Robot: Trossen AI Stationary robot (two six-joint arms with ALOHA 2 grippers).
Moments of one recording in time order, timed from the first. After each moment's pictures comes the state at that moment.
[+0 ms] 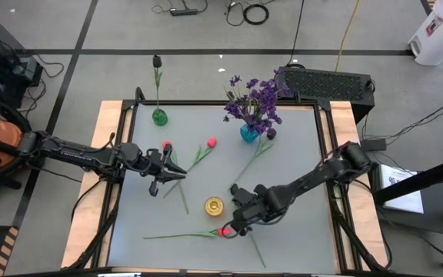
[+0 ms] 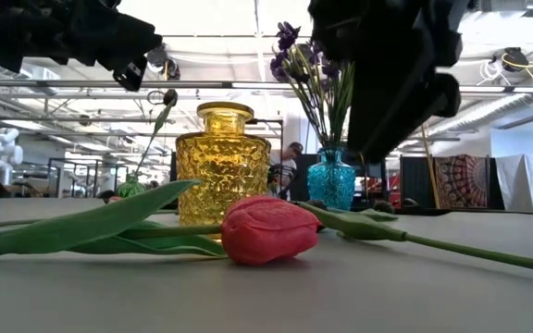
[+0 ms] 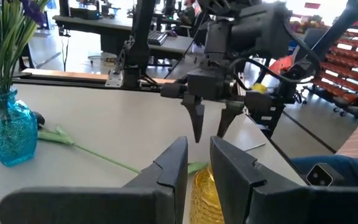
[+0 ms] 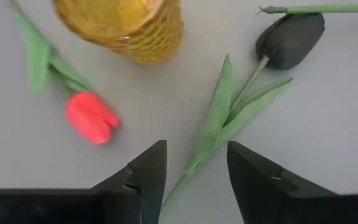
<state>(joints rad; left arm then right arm) -0.08 0.78 0.27 0.44 0.16 -0.12 0.44 1.88 1.37 -0.70 0.20 1.08</state>
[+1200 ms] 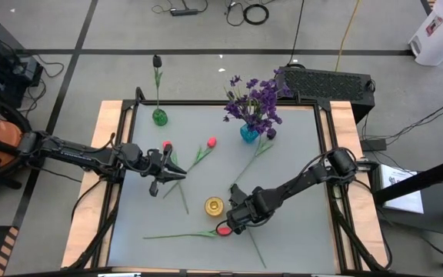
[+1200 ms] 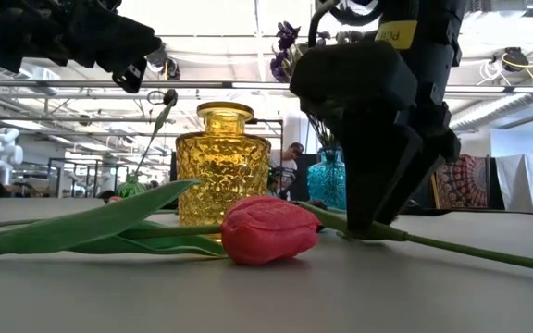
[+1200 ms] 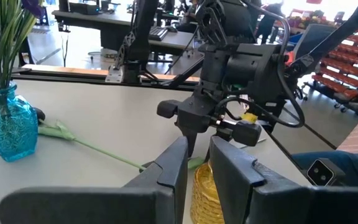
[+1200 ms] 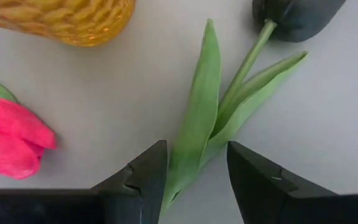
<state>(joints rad) -0.08 0.78 0.27 0.42 0.16 -0.12 0.41 2.03 1.39 -0.71 0.16 1.14</state>
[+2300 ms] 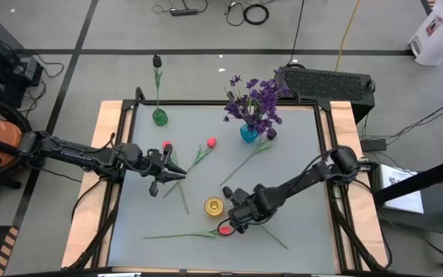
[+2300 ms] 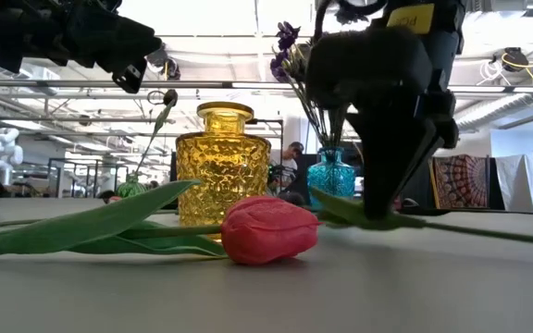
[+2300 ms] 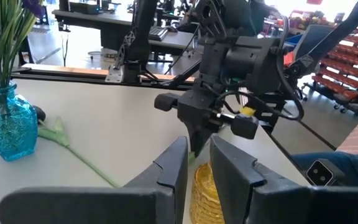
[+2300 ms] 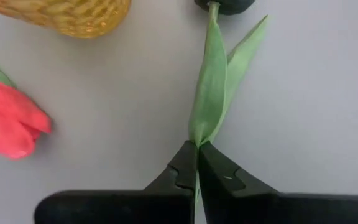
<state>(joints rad) -0.08 0.79 0.27 0.42 0.16 -0.12 0.41 2.00 1.39 -0.76 0.16 1.08</state>
